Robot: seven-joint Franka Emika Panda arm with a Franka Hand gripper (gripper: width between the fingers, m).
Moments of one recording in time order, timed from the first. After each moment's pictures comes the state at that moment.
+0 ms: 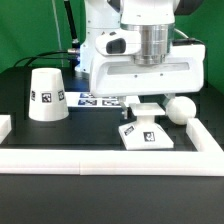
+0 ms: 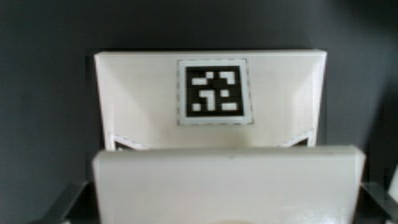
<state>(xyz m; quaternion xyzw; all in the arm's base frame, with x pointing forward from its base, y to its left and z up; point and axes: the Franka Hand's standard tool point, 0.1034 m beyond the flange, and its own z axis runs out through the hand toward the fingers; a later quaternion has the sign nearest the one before) 0.554 0.067 0.042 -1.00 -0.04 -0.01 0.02</state>
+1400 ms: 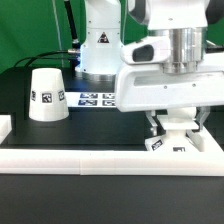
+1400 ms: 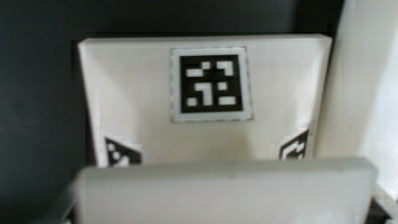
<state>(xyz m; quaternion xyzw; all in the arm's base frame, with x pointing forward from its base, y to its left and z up) 0.604 0.108 0.032 -1.00 -0.02 -0.05 0.03</state>
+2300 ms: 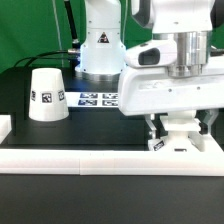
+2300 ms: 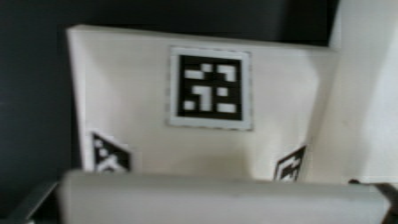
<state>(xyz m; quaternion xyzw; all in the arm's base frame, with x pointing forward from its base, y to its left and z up) 0.599 0.101 0.040 -1.00 -0.05 -0.05 0.03</state>
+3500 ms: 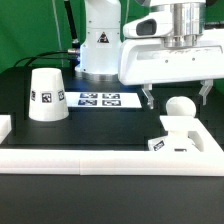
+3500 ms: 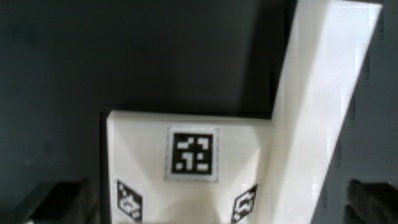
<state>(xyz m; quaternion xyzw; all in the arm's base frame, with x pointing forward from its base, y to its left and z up) 0.555 0.113 0.068 -1.00 -0.03 -0.06 0.03</state>
